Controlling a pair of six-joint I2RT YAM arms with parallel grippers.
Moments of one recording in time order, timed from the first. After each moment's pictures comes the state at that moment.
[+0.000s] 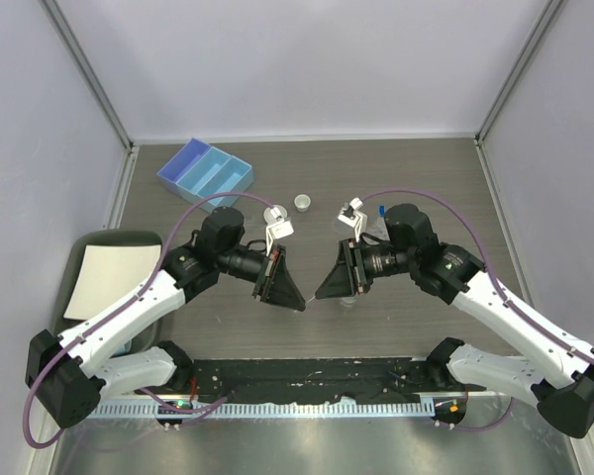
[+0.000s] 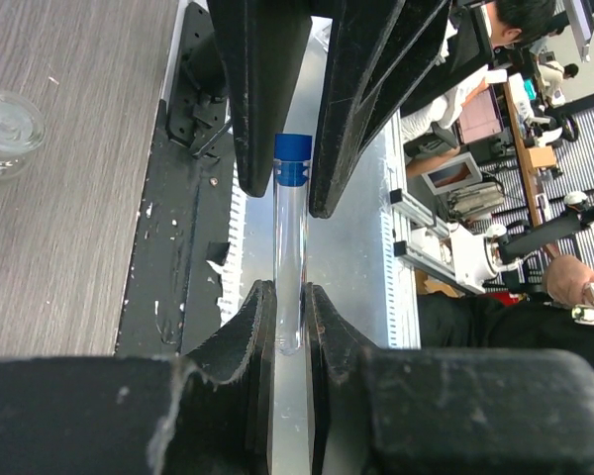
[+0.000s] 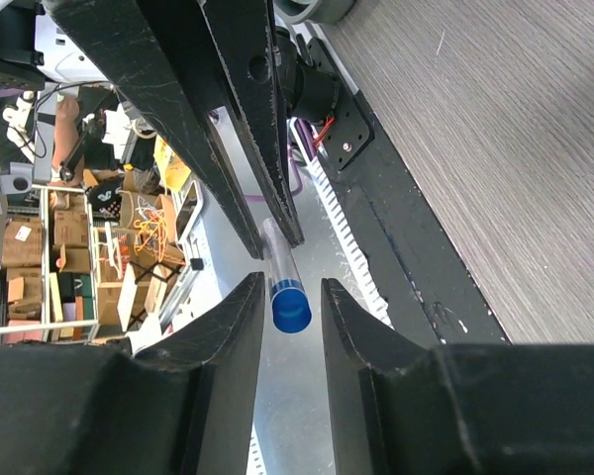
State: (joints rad) left arm -0.70 1.08 0.87 -0.26 1.06 -0.44; right arm 0.71 0.99 0.94 -0.46 -0.77 0.63
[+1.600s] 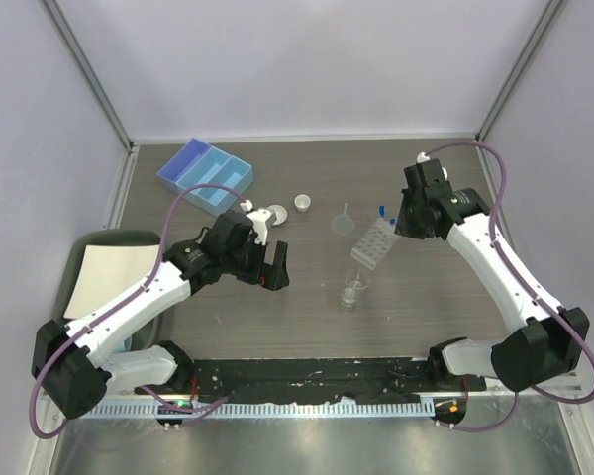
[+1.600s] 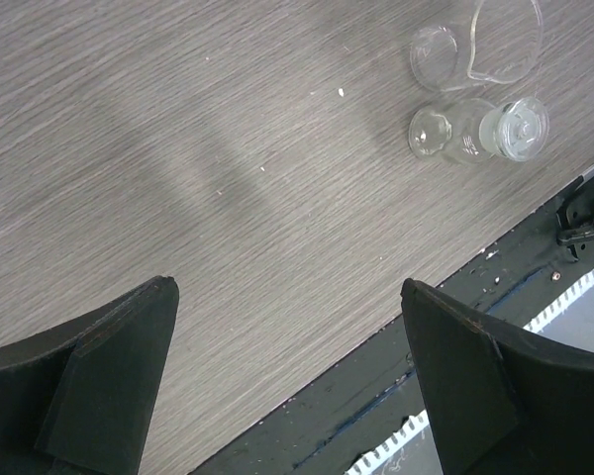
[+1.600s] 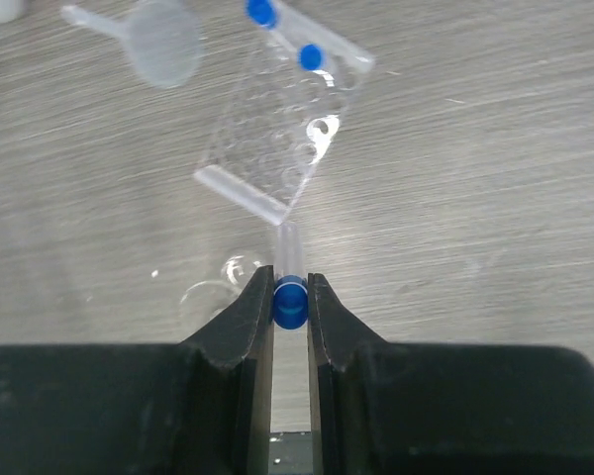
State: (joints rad) left arm -0.70 1.15 0.92 -0.61 0.16 -0.37; right arm 0.33 1.28 1.27 -0.95 0.13 0.50
